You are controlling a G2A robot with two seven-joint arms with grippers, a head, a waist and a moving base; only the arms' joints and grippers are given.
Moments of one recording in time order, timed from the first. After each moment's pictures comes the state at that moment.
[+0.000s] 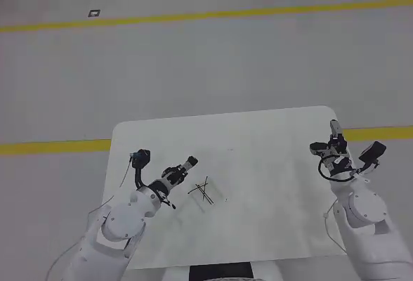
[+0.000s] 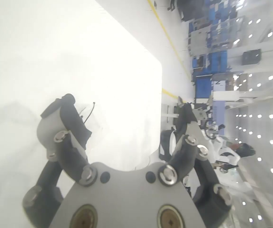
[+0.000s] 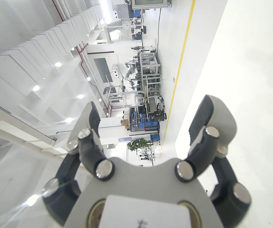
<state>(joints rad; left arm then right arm) 1.71 -1.12 -1.28 -2.04 0.28 0.34 -0.44 -1.73 -1.15 1.60 -1.80 0.42 0.00 0.00</state>
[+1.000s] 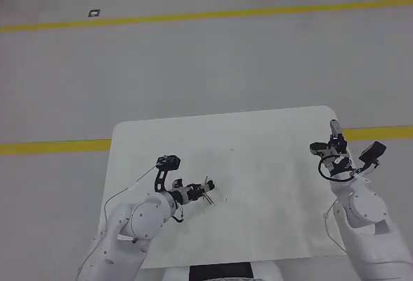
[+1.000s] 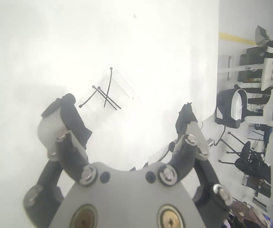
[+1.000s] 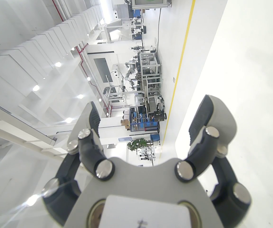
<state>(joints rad) 1.66 -1.24 -1.22 -2.06 0.80 0.34 -0.91 -1.73 -1.15 1.60 -1.80 0.42 0.00 0.00</state>
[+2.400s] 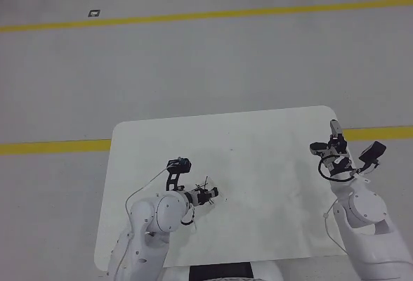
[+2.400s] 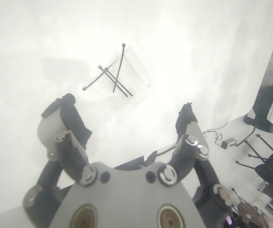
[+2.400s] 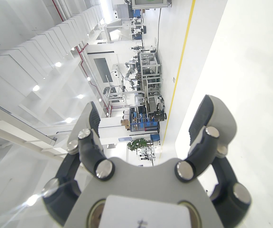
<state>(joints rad) 1.64 -1.50 -1.23 -2.01 1.23 0.34 -1.22 -1.73 -1.15 1.60 -1.80 0.42 0.00 0.00</state>
